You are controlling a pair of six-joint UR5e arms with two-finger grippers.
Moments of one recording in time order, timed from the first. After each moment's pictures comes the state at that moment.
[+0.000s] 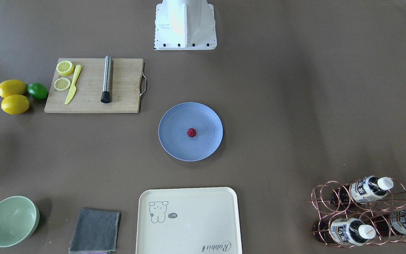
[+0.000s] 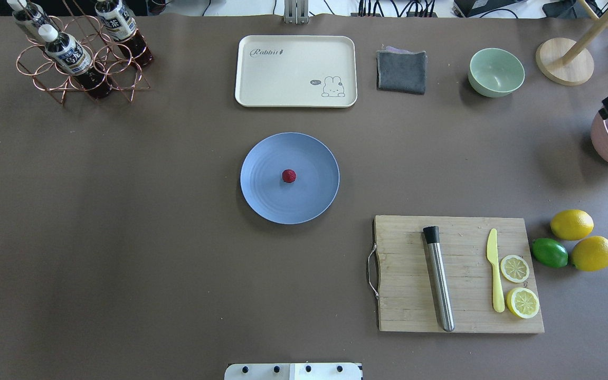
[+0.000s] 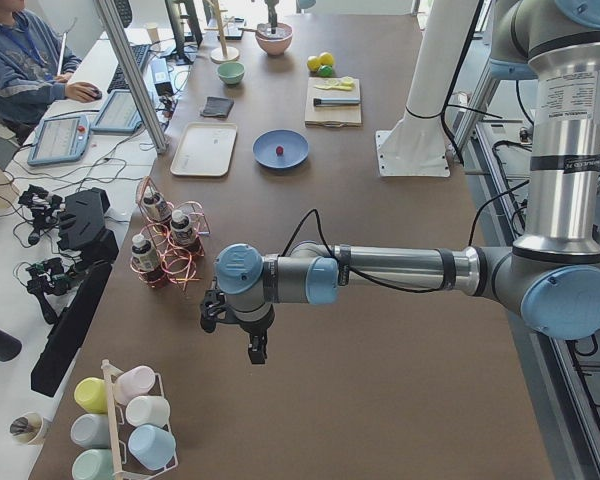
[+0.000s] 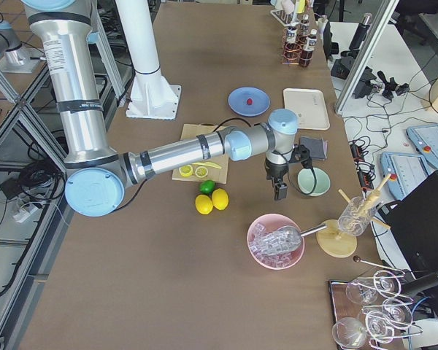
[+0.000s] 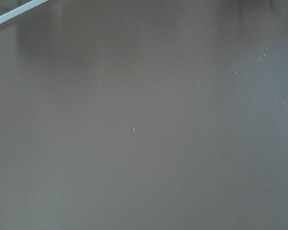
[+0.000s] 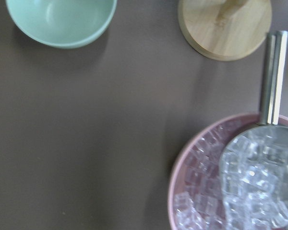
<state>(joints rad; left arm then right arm) -1.55 -1.55 -1.61 -1.54 -2.36 -0.03 1.35 -1.44 1.69 -1.55 2.22 0.07</state>
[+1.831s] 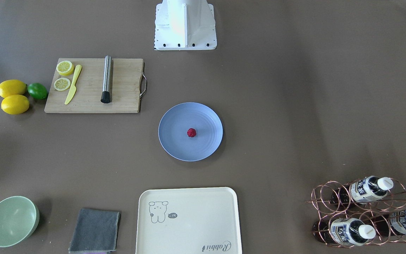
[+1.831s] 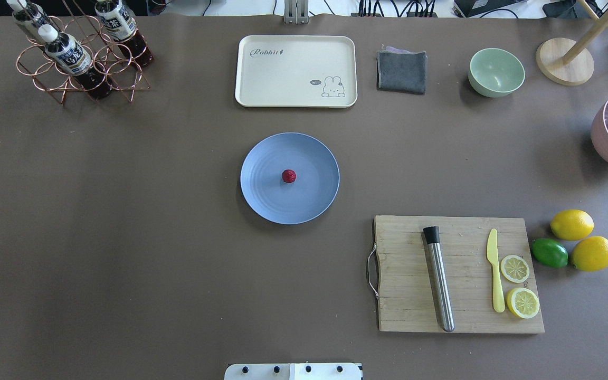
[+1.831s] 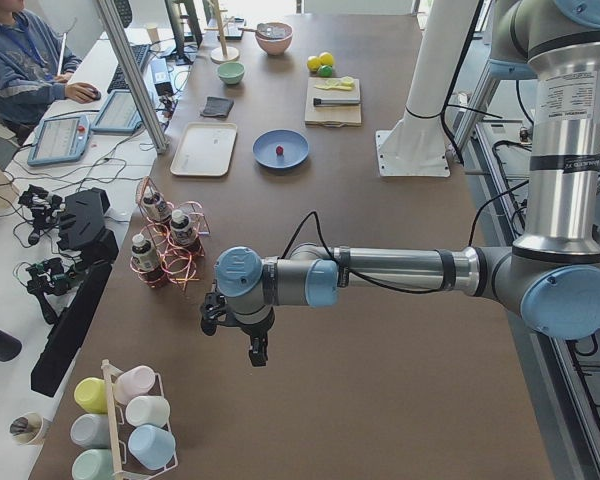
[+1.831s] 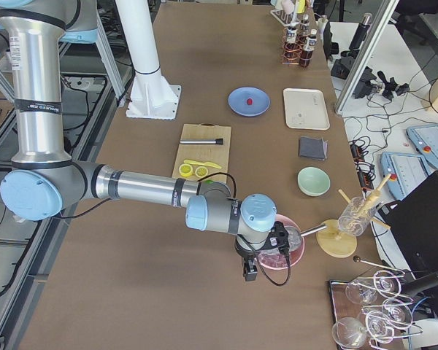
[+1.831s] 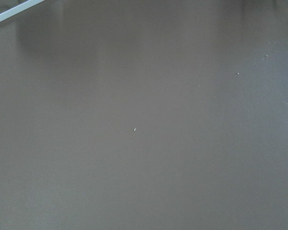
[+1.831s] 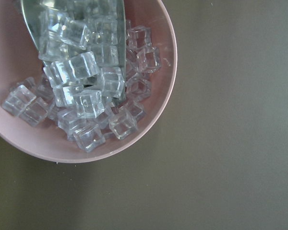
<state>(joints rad) -1.55 -1.55 -1.60 -1.55 -2.37 -0.04 1.61 -1.58 1.49 -1.54 2.29 -0.25</state>
